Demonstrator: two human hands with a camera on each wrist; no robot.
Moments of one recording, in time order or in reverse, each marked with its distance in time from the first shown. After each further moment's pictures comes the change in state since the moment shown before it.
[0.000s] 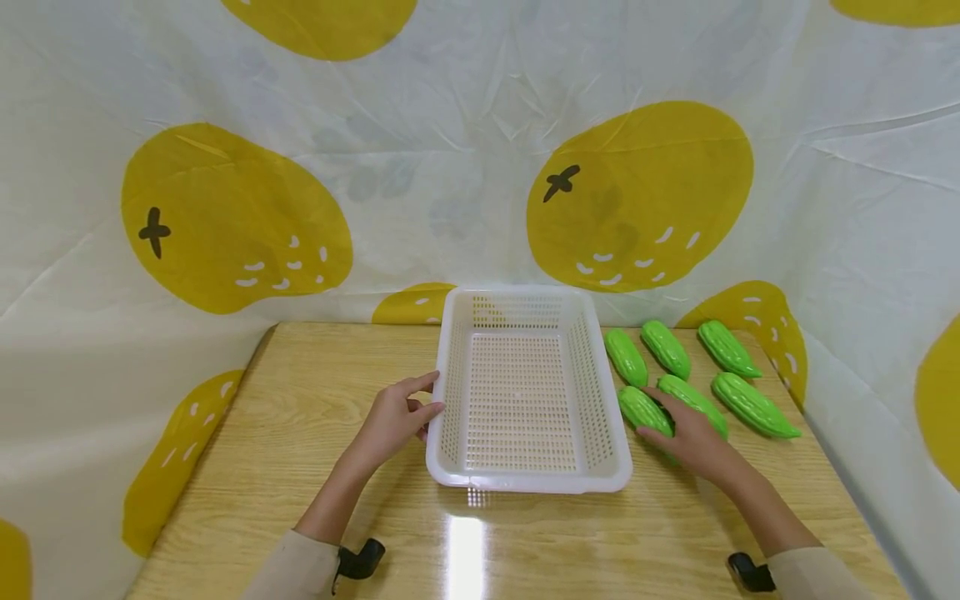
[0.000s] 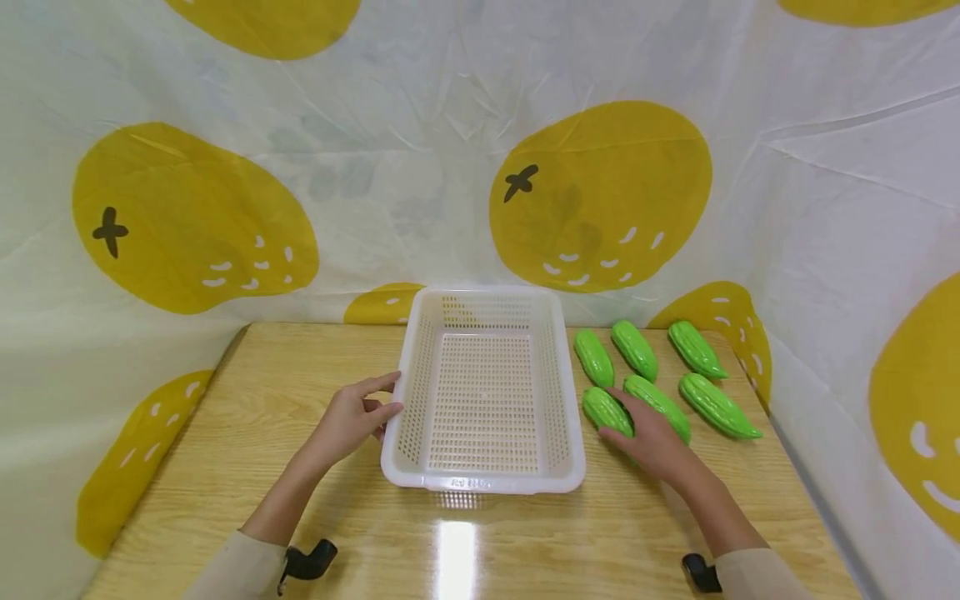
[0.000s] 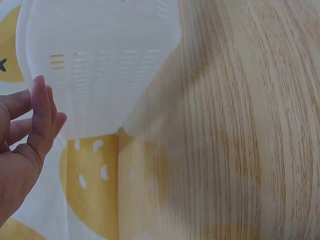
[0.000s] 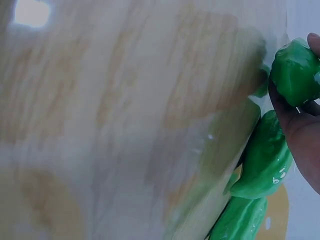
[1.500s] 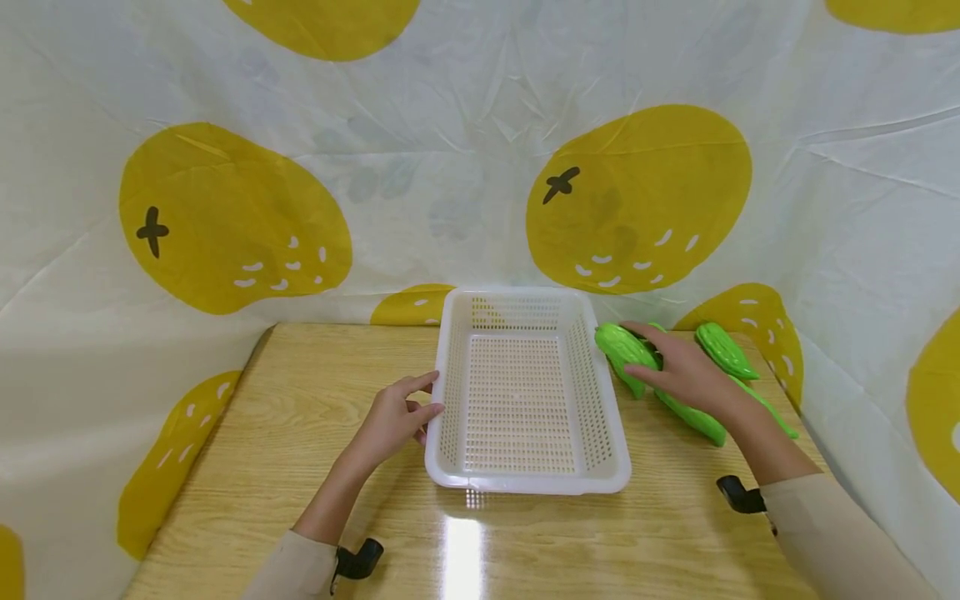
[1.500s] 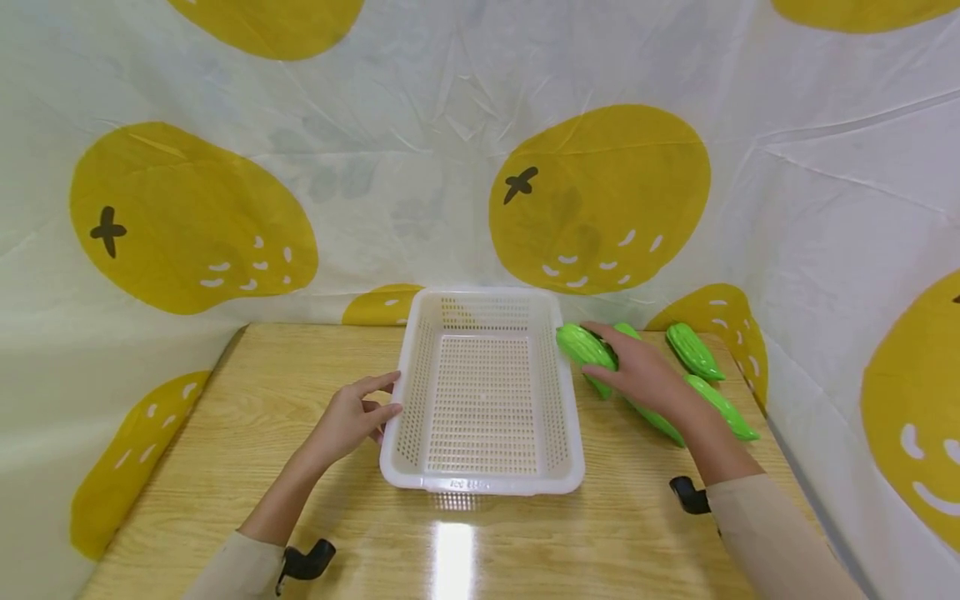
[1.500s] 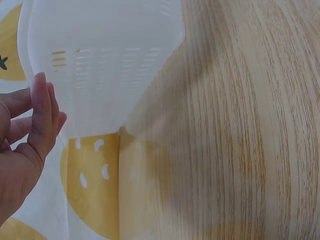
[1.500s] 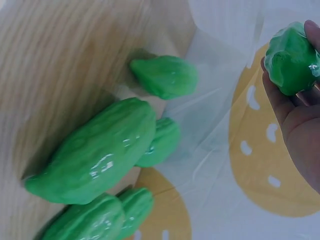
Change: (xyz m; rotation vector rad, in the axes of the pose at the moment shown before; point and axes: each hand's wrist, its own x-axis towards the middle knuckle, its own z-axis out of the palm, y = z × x) left_hand 0.000 0.003 -0.002 -0.013 -0.008 -0.029; right_hand 0.059 -0.065 -0.076 -0.100 -0.015 -0.139
